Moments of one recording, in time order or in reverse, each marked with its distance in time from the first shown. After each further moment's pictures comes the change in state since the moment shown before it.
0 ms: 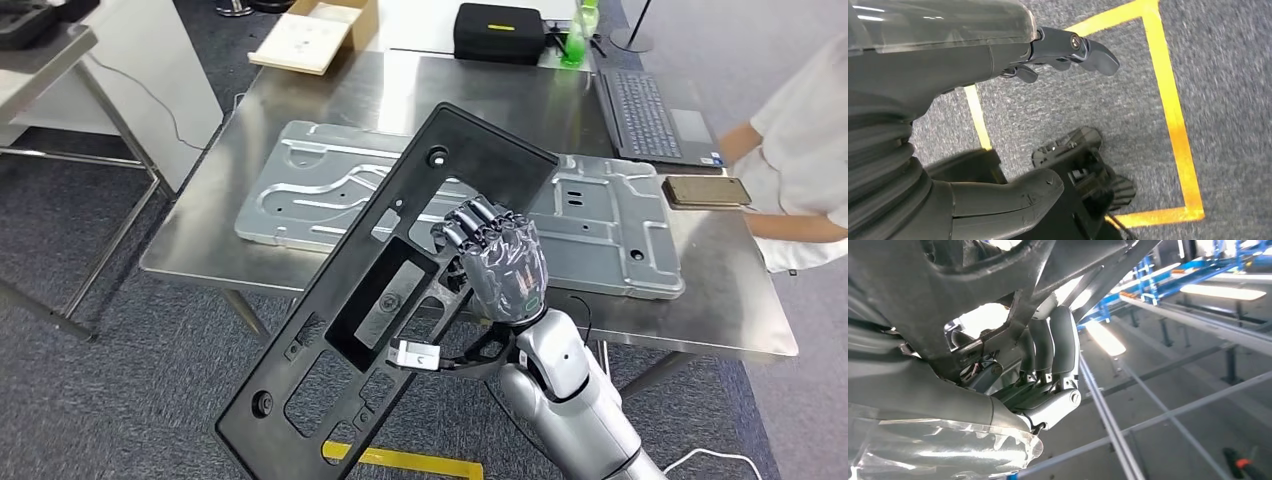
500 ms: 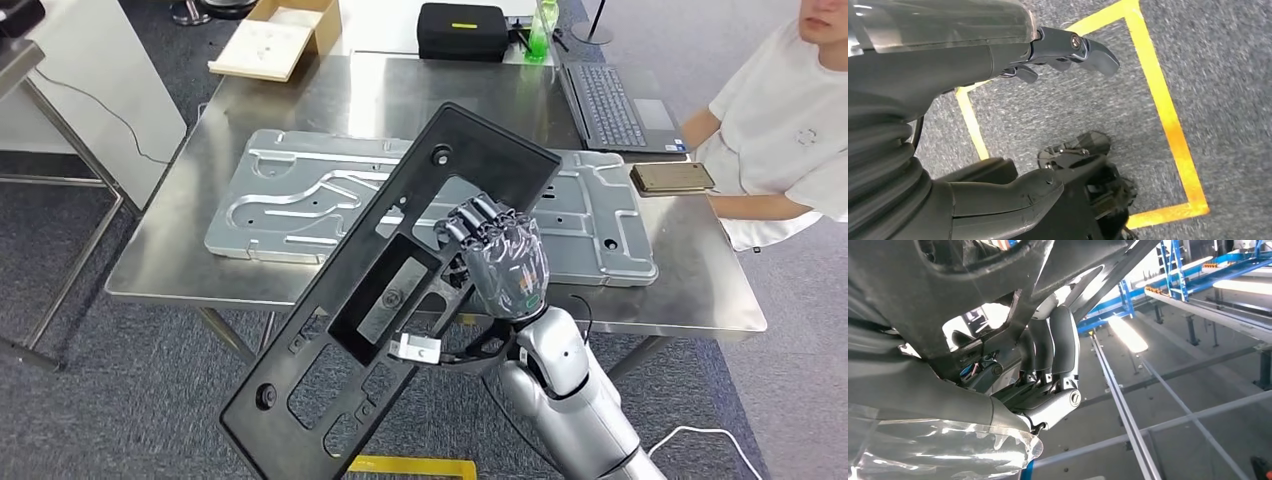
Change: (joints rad) left arm 0.000 0.002 0.001 0.000 -0.017 0.003 0.007; right arm -0.001 0.010 -0.019 0.019 0.003 0.000 -0.003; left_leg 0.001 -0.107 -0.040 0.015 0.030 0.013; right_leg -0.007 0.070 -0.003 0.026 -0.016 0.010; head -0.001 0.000
